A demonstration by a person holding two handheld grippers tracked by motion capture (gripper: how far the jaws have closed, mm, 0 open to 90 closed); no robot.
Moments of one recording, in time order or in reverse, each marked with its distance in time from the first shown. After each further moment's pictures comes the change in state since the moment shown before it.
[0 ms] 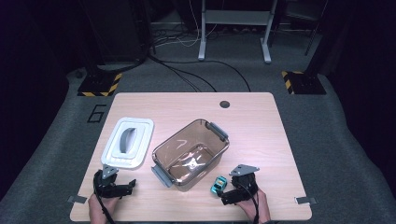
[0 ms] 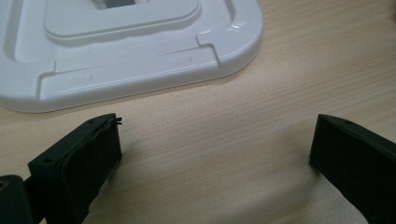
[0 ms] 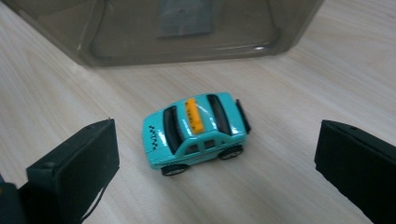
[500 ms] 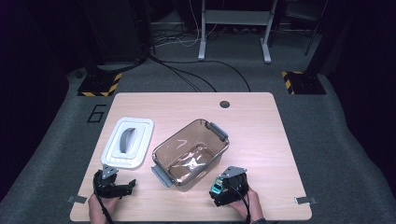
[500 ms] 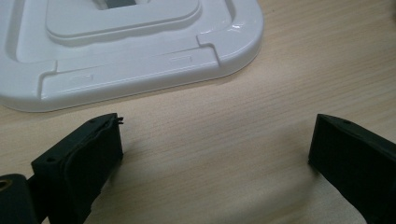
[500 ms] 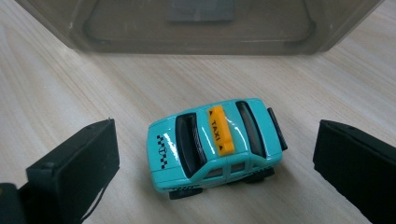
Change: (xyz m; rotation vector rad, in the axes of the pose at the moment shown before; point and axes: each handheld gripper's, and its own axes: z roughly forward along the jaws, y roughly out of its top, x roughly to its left) left arm -0.001 -0.001 0.000 -0.013 0.007 -0.005; right arm 0.010 0.001 0.027 0.039 -0.015 -0.084
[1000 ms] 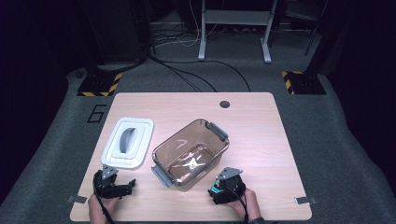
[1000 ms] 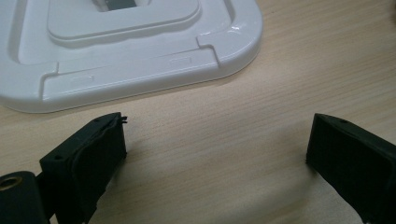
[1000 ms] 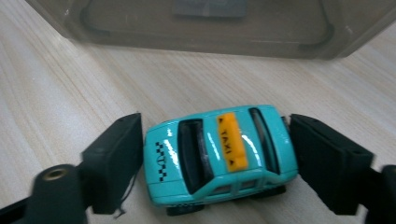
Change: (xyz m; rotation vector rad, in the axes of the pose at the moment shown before) left arm 0.000 0.000 -0.001 0.004 0.001 0.012; right arm 0.003 -0.001 0.011 -0.012 -0.001 -0.042
